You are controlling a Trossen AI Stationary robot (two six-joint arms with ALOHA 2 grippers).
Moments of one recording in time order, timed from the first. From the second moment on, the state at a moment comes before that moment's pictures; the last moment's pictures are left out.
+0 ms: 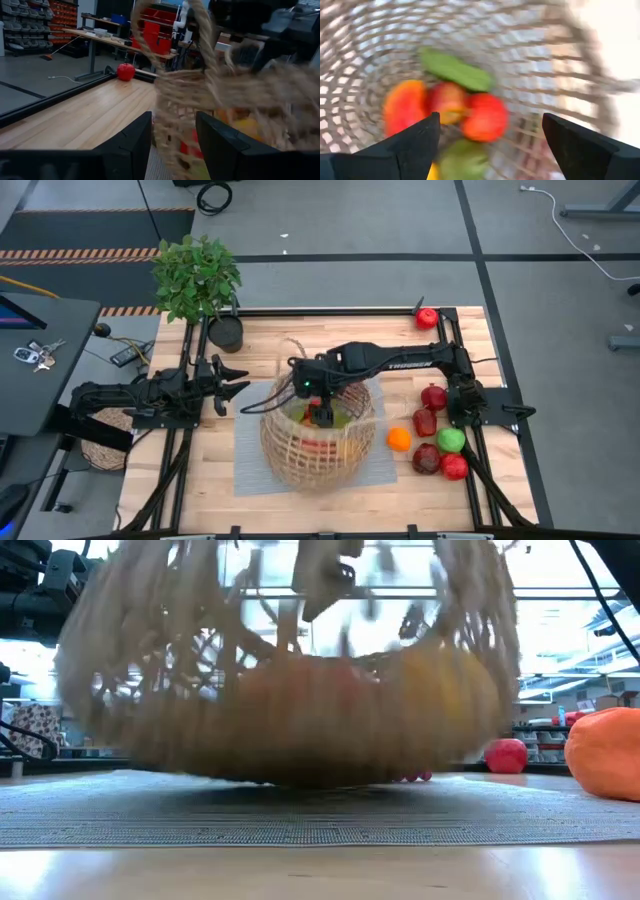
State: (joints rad) left arm 0.01 0.03 0.02 0.03 -0.25 -0.22; right arm 0.08 2.08 2.16 -1.23 0.06 0.16
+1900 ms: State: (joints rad) left arm 0.01 0.03 0.02 0.03 -0.25 -0.22; right arm -0.51 1.57 1.39 -1.11 0.72 0.30
